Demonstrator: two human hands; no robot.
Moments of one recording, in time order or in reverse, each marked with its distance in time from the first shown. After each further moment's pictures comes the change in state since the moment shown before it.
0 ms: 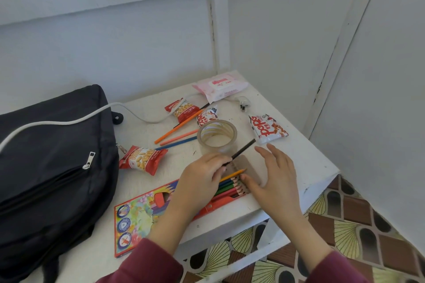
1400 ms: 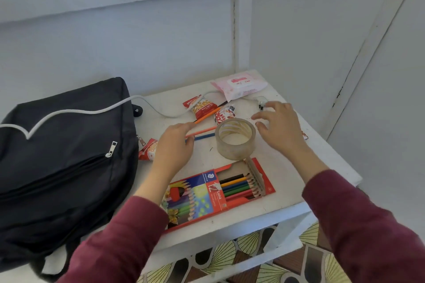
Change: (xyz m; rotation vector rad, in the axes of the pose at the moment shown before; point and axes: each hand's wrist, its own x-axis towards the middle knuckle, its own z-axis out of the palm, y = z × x) left_hand 0.028 -0.066 -0.051 0.207 0.016 -0.429; right_hand 0.122 -0.024 -0.001 -0.238 -0.101 -0.201
